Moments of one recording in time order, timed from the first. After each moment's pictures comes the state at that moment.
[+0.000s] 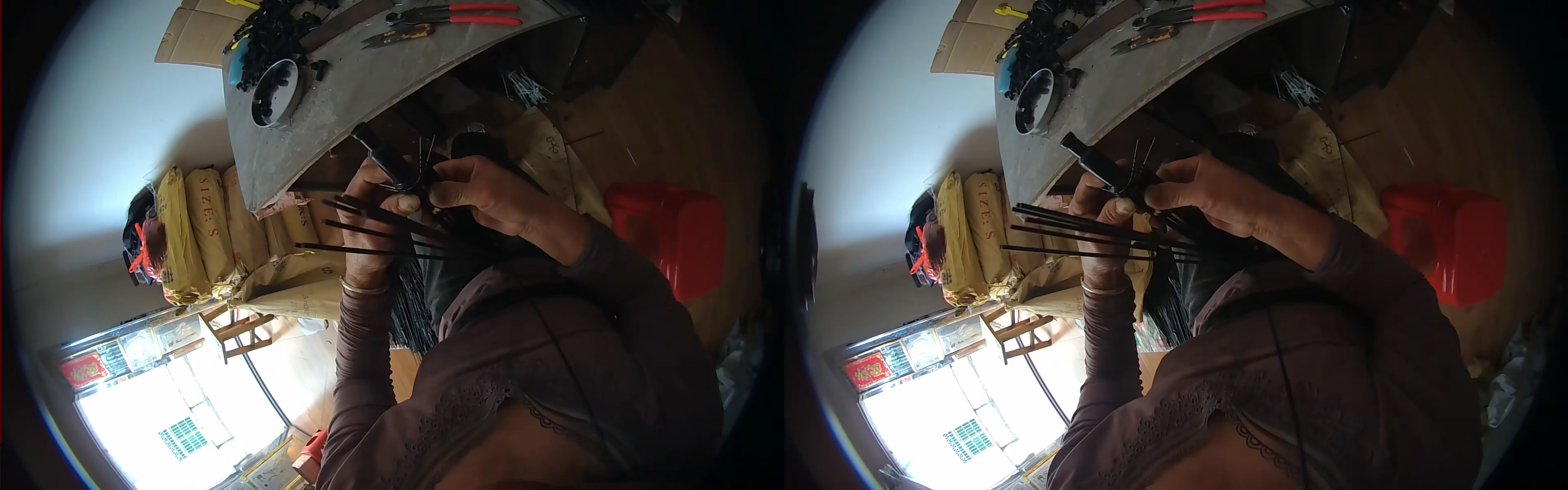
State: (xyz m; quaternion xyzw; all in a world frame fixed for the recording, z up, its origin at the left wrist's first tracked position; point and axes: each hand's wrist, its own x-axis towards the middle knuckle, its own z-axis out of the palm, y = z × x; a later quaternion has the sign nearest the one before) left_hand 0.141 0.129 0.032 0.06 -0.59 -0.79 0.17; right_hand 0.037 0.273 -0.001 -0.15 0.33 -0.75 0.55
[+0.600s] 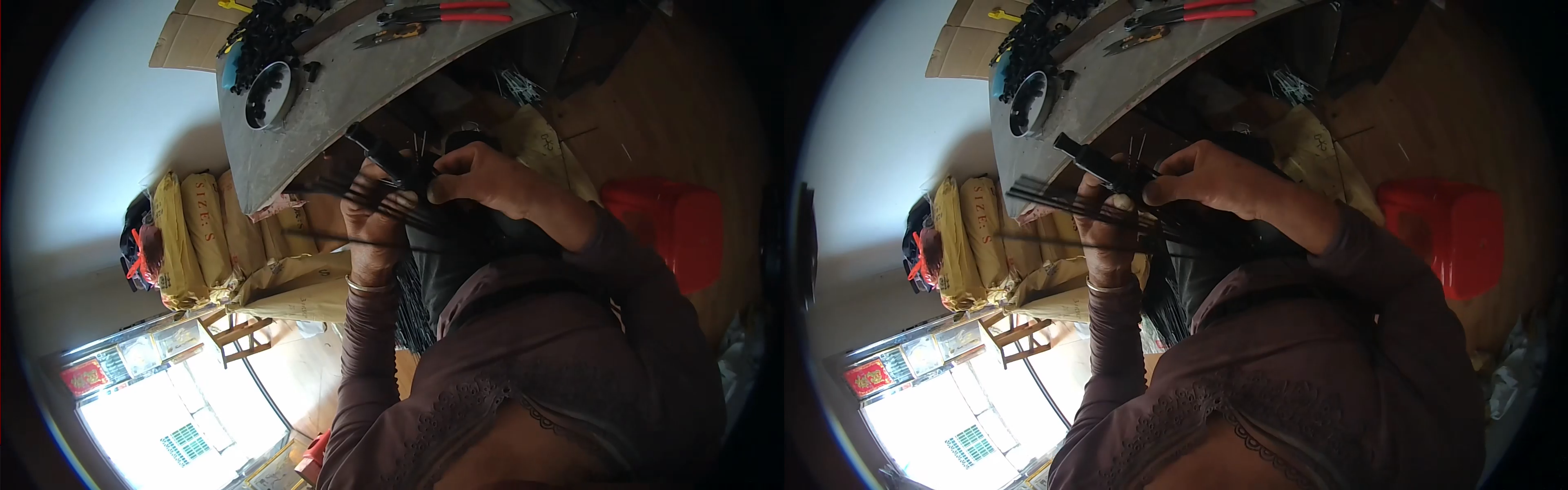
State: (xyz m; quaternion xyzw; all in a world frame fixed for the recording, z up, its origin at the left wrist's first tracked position) left_hand 0.144 0.125 0.006 0.09 -0.58 -0.79 0.18; right_hand 0.019 0.282 0.008 -0.25 0.51 -0.64 0.52
